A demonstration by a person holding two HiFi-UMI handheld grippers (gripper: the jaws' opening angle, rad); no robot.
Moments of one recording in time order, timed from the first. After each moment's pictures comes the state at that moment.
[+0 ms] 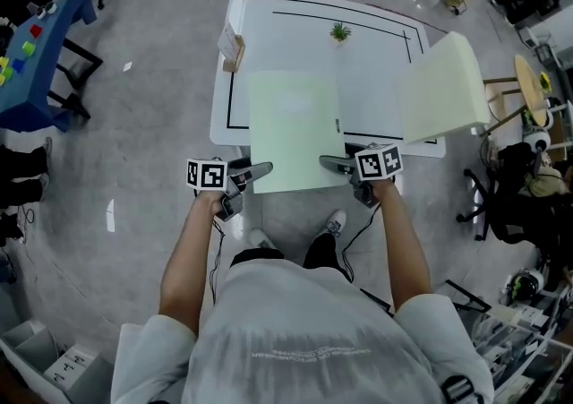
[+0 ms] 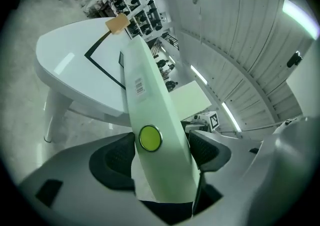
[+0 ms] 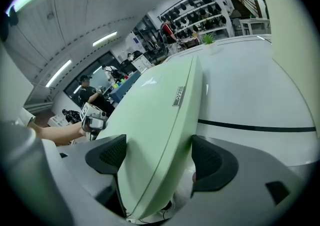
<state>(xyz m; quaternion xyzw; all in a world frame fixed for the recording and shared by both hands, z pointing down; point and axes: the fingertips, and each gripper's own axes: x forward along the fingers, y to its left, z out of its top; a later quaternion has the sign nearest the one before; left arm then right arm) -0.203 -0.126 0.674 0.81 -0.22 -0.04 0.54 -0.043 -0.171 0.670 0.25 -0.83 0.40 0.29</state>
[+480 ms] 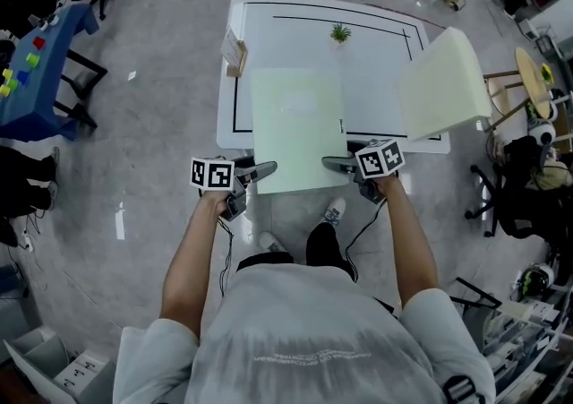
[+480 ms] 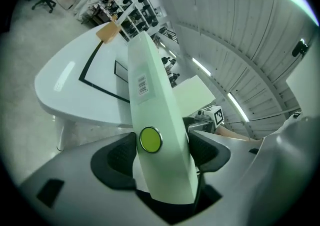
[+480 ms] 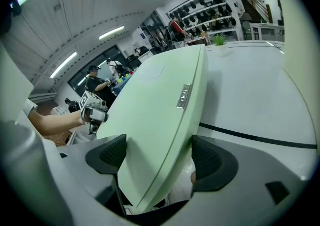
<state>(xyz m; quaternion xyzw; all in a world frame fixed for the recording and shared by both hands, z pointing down) -0.209 -0.130 0.665 0.82 -0.25 0.02 0.52 -0.050 -0.170 0.670 0.23 -0.84 0.37 0.32</state>
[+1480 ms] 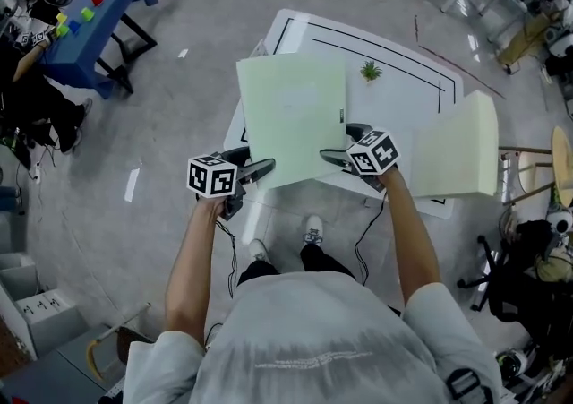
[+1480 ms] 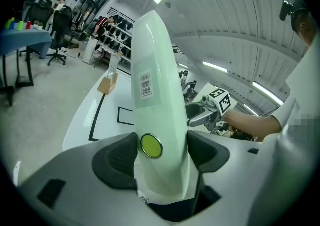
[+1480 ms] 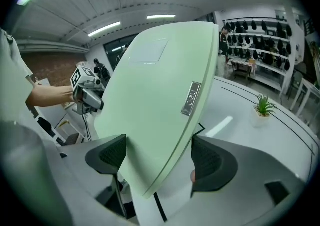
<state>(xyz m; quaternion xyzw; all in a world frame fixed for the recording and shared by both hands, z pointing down) -0.219 -0.186 0.609 0.80 -0.44 0.05 0.39 -0.087 -0.283 0.623 0.07 -0.91 0.15 0.39</state>
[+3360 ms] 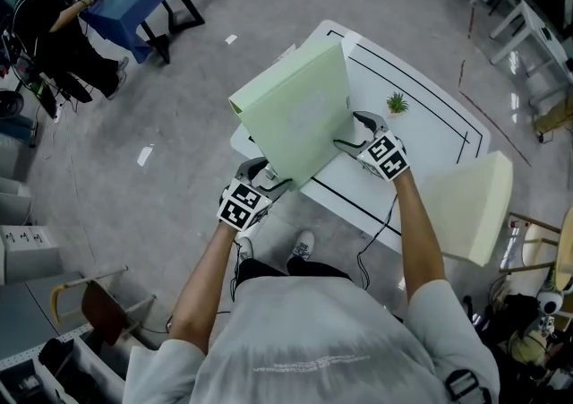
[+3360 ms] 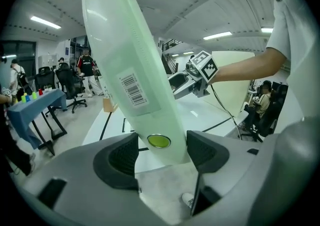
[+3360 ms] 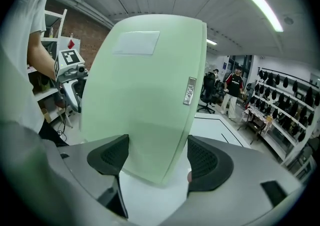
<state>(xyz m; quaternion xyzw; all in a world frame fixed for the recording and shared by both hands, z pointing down) -0.169 -0.191 0.632 0.76 -0.57 0.21 0.21 -0.124 -0.369 0.617 -0.02 -0.94 -0.10 0.33</state>
